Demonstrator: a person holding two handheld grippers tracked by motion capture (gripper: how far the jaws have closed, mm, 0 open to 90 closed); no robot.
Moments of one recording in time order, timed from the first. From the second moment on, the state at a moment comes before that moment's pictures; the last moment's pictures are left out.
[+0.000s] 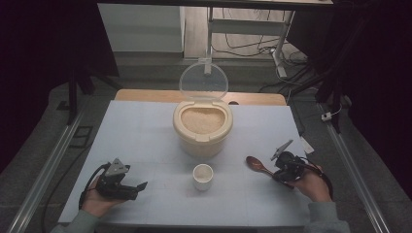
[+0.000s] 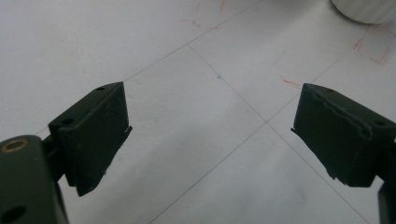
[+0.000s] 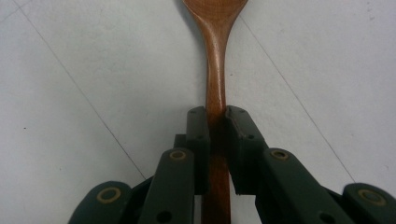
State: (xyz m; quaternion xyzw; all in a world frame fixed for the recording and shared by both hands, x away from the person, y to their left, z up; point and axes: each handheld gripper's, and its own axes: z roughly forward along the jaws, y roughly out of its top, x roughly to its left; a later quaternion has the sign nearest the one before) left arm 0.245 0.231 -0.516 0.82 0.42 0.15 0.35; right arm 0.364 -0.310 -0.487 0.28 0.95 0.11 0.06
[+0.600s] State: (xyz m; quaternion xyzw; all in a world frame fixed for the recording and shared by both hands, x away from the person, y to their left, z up) left arm 0.246 0.232 -0.517 0.82 0.42 0.15 0.35; right arm 0.352 -0.316 -0.462 0.27 0.94 0.17 0.08
